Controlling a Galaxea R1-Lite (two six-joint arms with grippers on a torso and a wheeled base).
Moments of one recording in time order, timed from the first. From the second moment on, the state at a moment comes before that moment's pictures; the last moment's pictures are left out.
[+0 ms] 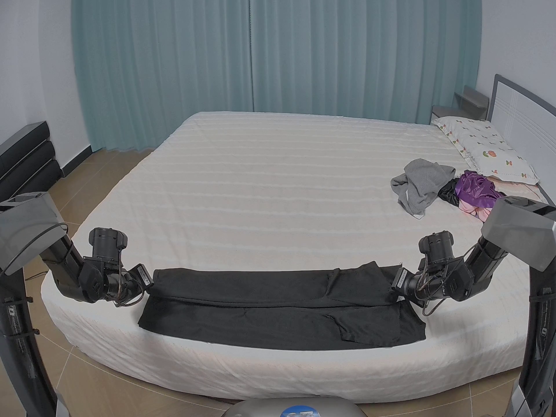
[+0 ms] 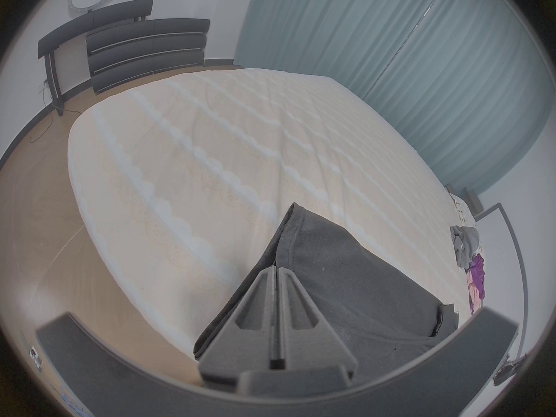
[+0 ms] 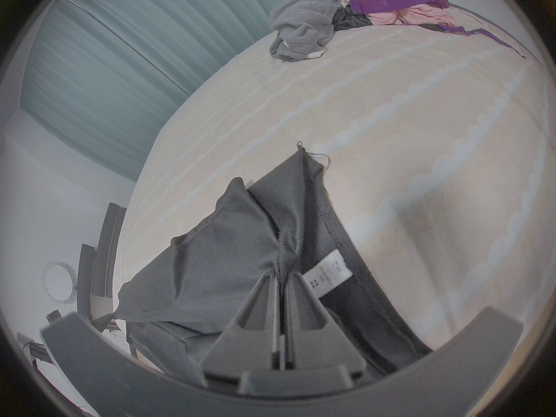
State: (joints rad) left arm 0.02 2.20 -0.80 -0.56 -0.01 -0.60; right arm 0.18 2.36 -0.92 -0.58 0.12 0.68
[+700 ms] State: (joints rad) left arm 0.03 2.21 -0.80 -0.56 -0.01 -0.59; right arm 0.16 2.28 -0.79 -0.59 0.12 0.65
